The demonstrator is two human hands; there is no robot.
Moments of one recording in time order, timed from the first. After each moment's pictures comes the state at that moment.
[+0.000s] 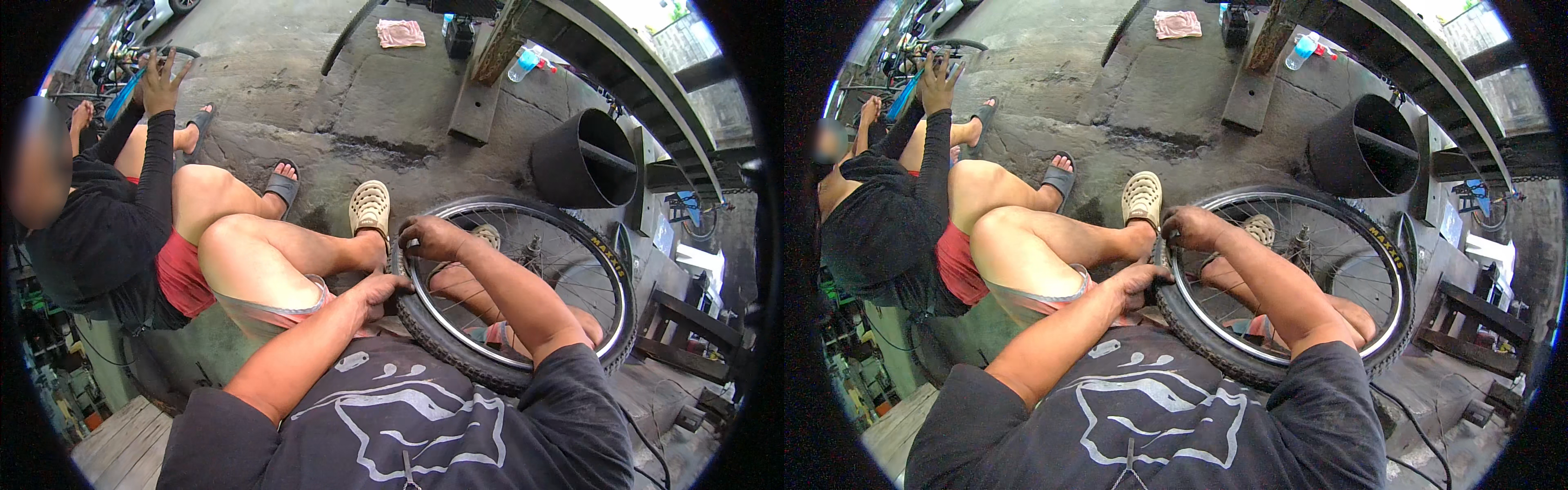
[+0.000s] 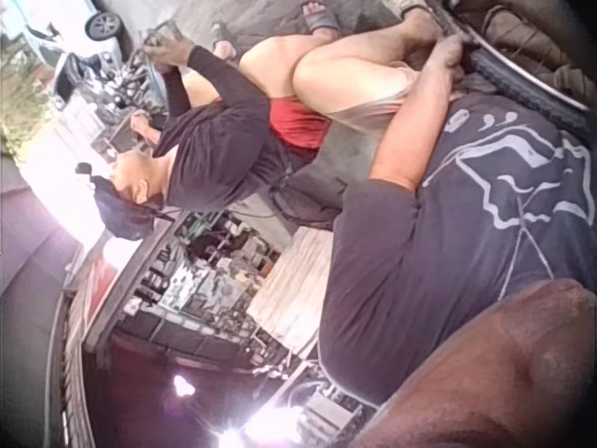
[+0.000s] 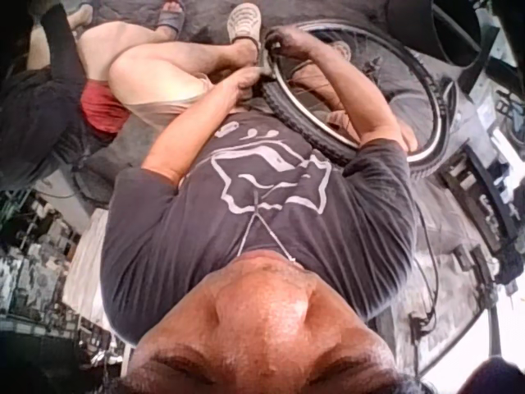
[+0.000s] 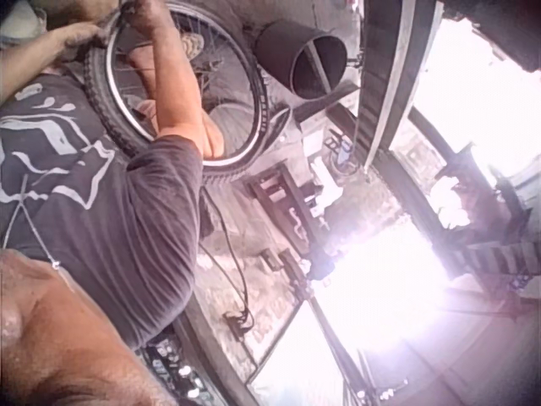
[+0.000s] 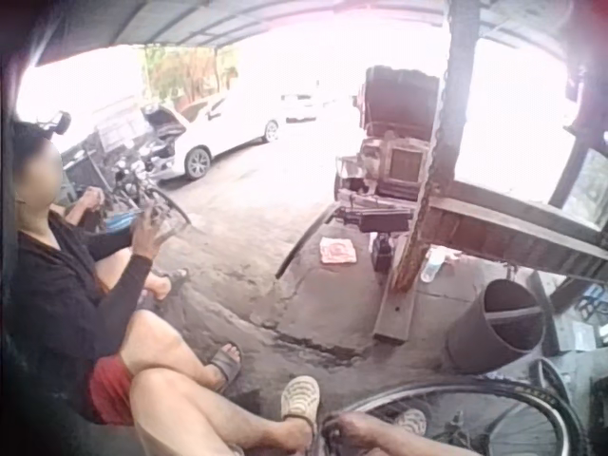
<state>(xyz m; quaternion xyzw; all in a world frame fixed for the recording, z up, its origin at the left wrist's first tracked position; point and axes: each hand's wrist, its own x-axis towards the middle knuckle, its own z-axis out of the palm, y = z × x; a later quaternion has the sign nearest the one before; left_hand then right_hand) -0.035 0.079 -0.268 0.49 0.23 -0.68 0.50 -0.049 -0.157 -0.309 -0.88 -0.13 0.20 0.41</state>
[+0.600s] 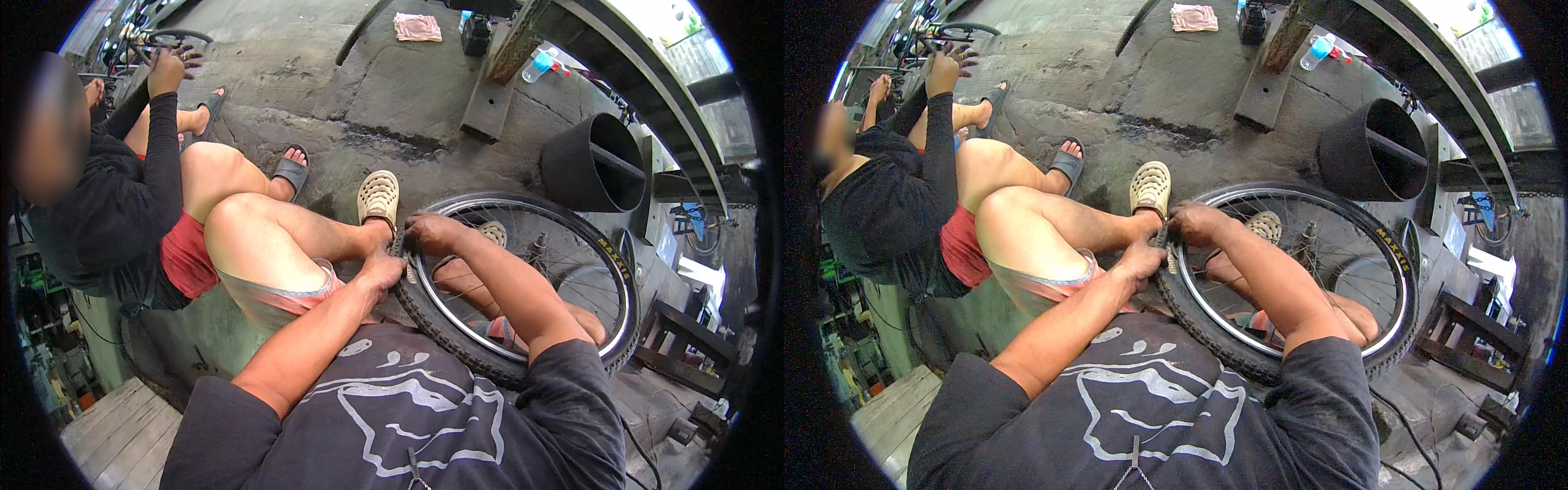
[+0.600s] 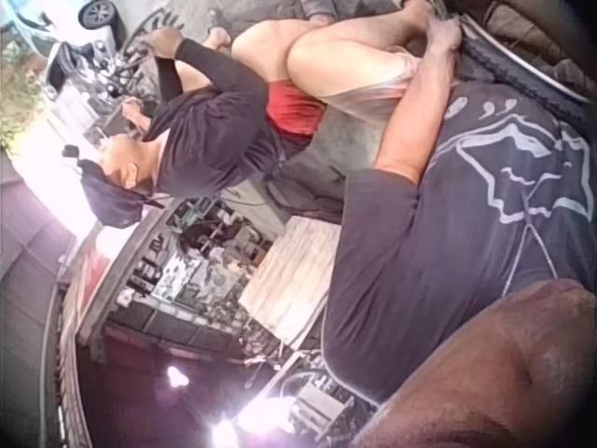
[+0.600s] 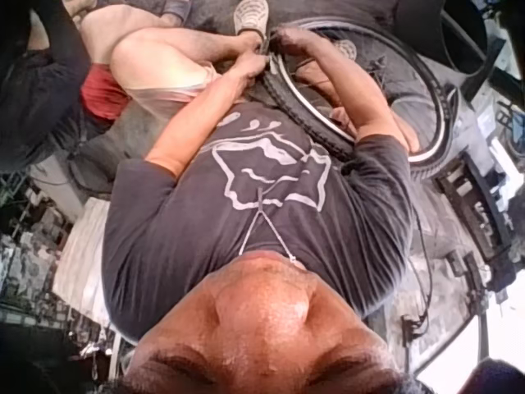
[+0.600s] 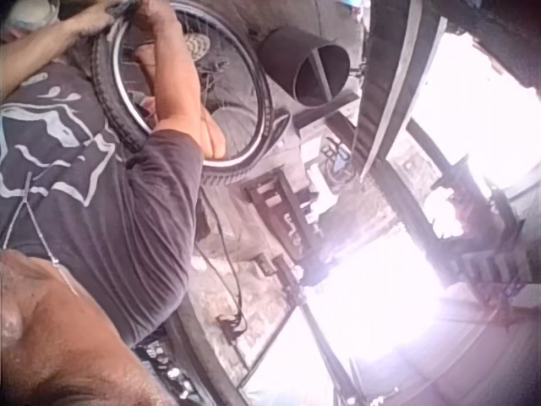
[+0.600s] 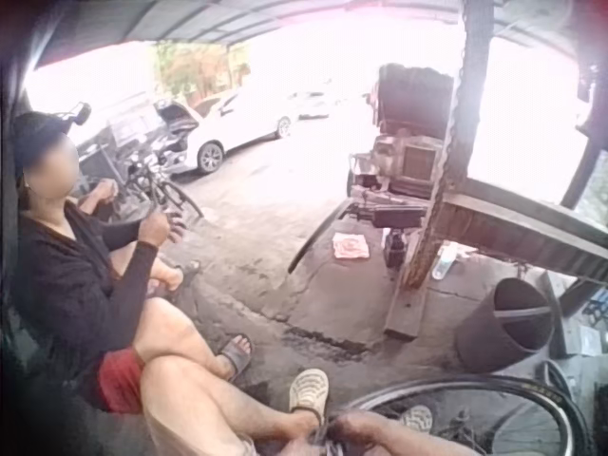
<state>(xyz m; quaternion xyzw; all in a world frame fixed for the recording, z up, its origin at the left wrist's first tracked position) -0.037 0.081 -0.309 0.71 0.08 -0.51 0.48 -0.045 -0.148 -0.363 -0.90 -0.28 0.19 0.27</state>
